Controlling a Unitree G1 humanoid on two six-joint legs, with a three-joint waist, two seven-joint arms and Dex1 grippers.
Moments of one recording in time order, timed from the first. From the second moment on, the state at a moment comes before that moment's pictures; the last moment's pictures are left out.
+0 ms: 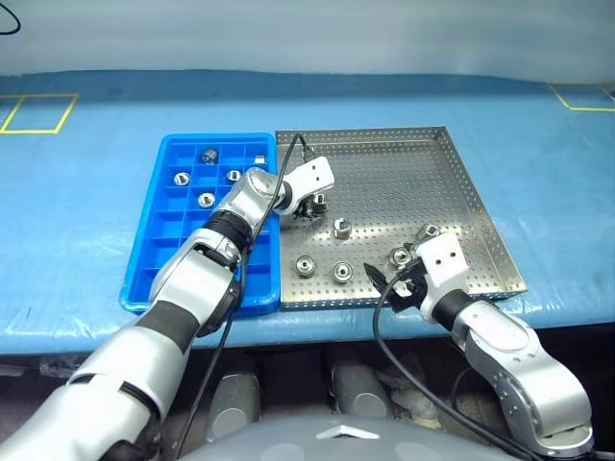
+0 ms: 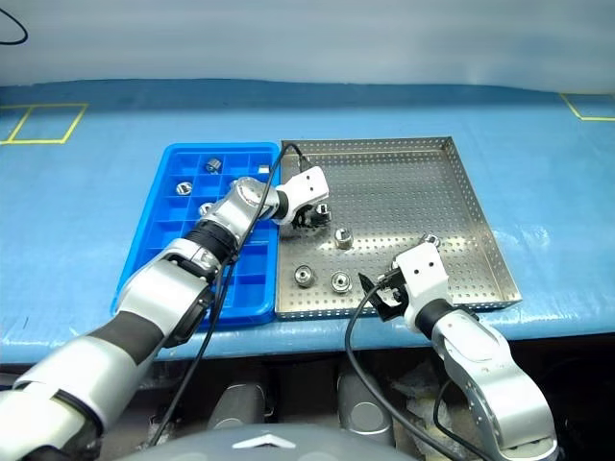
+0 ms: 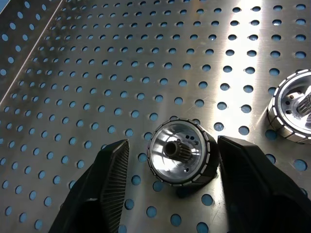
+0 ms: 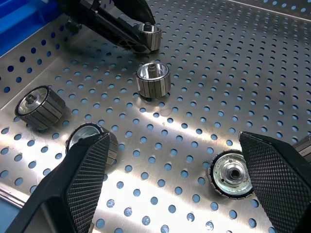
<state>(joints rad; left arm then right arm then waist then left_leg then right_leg) -1.10 0.10 -0.35 1.17 0.19 0.04 -0.79 0.20 -0.44 -0.01 -0.81 0.29 0.86 0.25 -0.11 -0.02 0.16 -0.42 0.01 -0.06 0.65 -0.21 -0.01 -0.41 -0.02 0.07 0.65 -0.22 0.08</state>
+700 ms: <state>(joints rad) -0.65 0.30 0.06 0.18 0.03 0.42 -0.48 0.06 -0.41 0.10 -0.78 0.29 0.86 0.27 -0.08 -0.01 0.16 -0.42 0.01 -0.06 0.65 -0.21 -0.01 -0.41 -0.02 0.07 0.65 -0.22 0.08</state>
